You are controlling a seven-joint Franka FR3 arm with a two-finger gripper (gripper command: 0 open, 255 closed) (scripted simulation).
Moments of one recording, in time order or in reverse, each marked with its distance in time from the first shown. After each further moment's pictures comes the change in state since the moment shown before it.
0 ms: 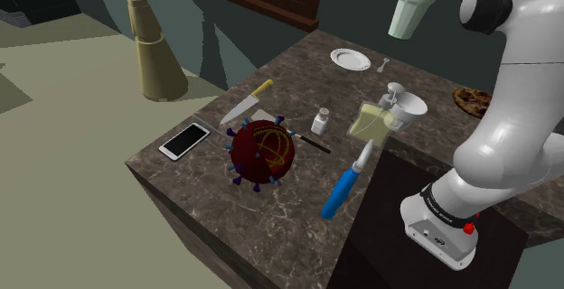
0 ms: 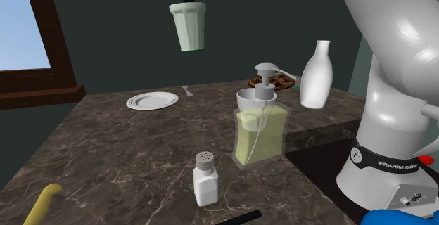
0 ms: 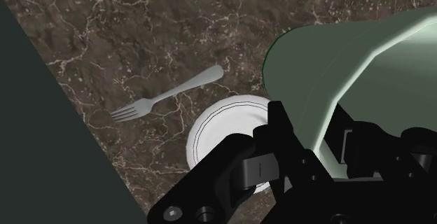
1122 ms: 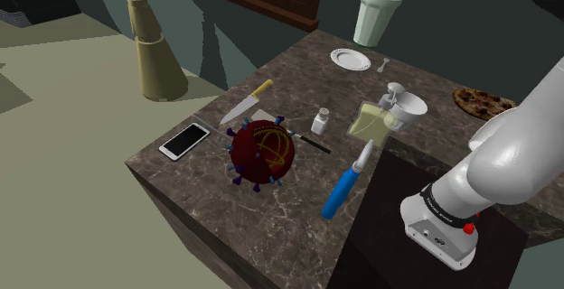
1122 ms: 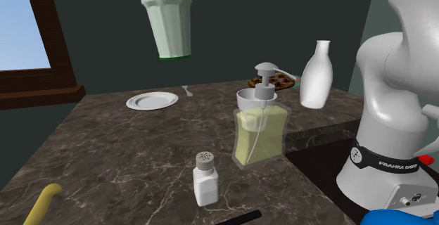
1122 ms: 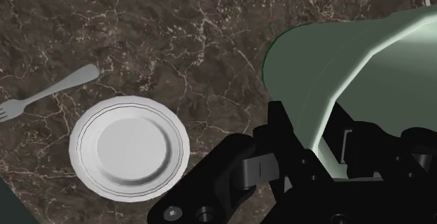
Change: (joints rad) arm 0.403 -0.442 0.066 -0.607 -0.152 0.240 0.332
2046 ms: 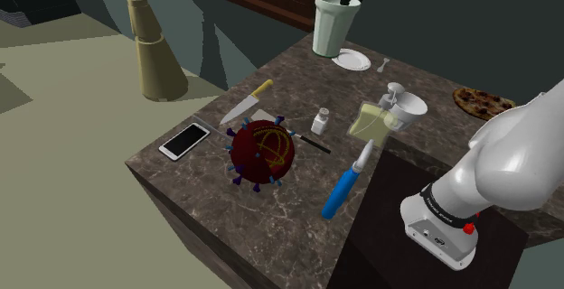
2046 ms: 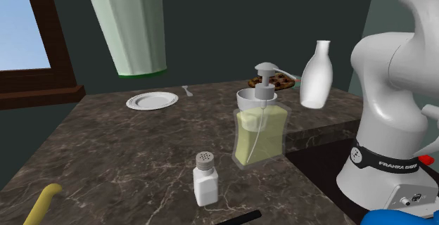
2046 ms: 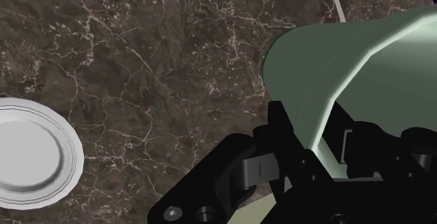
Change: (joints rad) arm 0.195 -0.125 0.160 -0.156 -0.005 0.102 0.341
